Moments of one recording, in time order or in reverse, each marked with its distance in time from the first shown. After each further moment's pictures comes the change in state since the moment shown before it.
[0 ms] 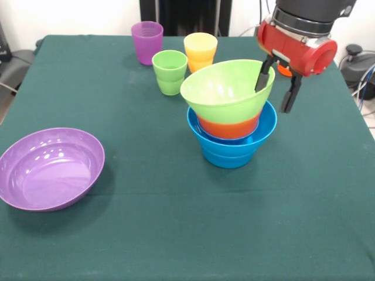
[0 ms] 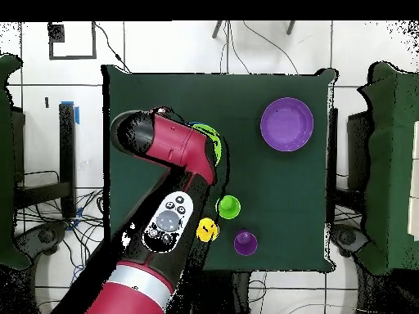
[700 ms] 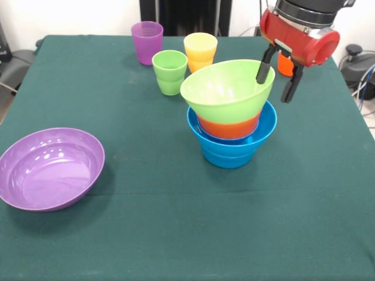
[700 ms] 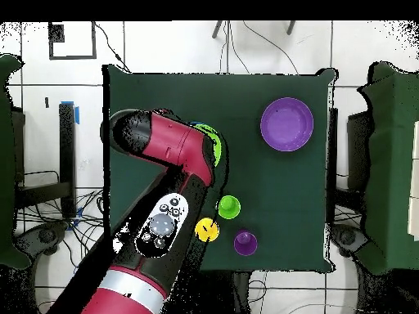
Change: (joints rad) arm 0.015 0.002 -0.039 -0.016 -0.001 0.066 0.008
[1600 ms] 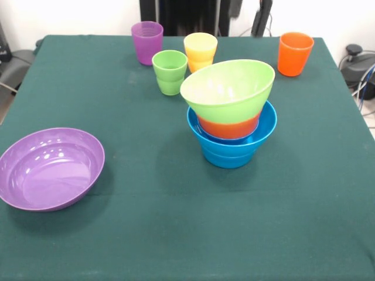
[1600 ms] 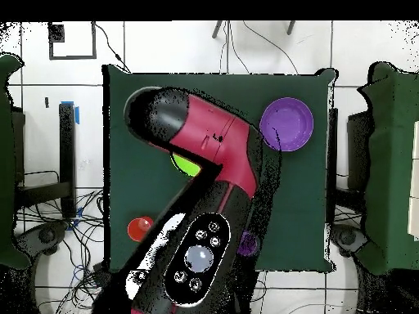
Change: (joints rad) arm -0.089 -0.150 -0.056 -0.051 -0.025 0.268 0.000
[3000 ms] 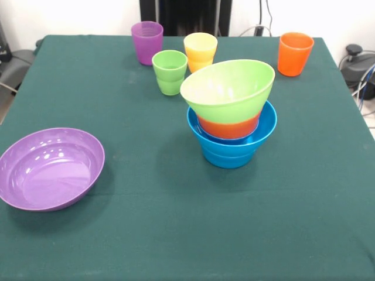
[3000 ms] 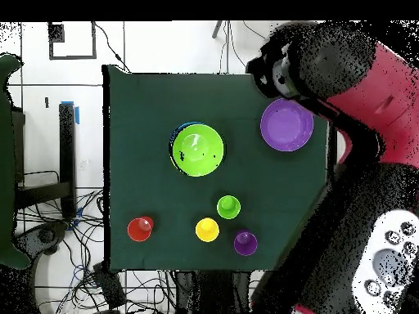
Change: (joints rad) arm -0.398 -0.058 0.174 -0.319 -0.158 0.085 -0.091
